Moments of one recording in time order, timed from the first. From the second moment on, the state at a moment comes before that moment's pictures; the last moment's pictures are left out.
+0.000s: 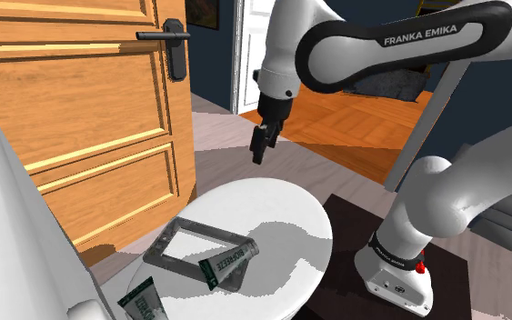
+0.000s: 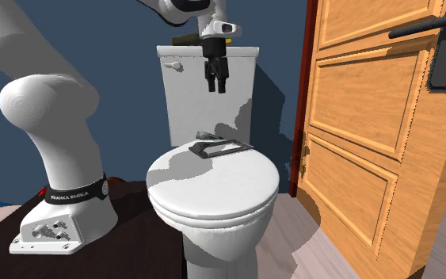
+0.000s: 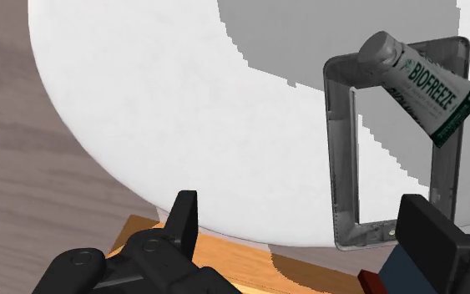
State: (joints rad) arm 0.09 -0.52 0.30 -2.40 0.15 1.95 0.09
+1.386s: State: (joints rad) arm 0.20 0.22 0.58 -2.13 -0.22 2.29 0.56
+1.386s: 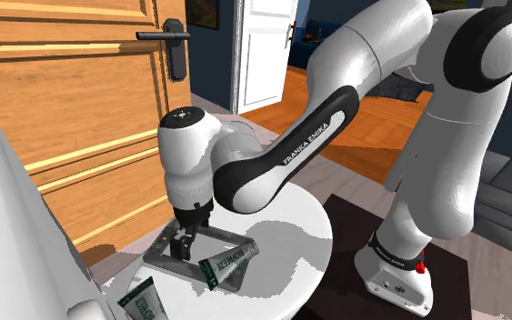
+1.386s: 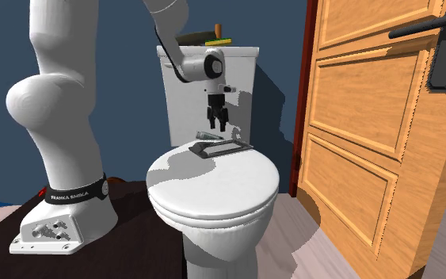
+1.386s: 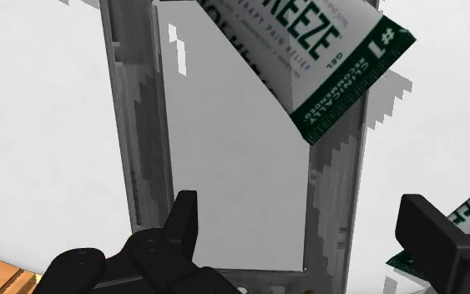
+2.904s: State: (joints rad) arm 0.29 0.42 0.53 -2.04 -0.38 2.36 0.68
